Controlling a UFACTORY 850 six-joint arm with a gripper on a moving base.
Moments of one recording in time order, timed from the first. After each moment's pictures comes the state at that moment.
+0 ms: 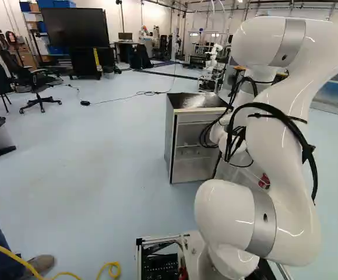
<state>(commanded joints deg) -28.0 -33.3 -35.8 29.9 63.5 12.6</state>
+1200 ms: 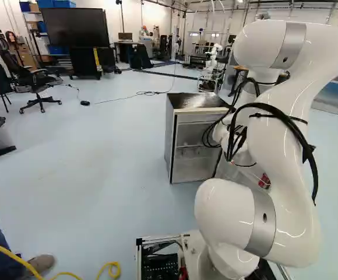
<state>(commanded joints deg) -29.4 -34.5 -37.5 29.9 63.5 4.7</state>
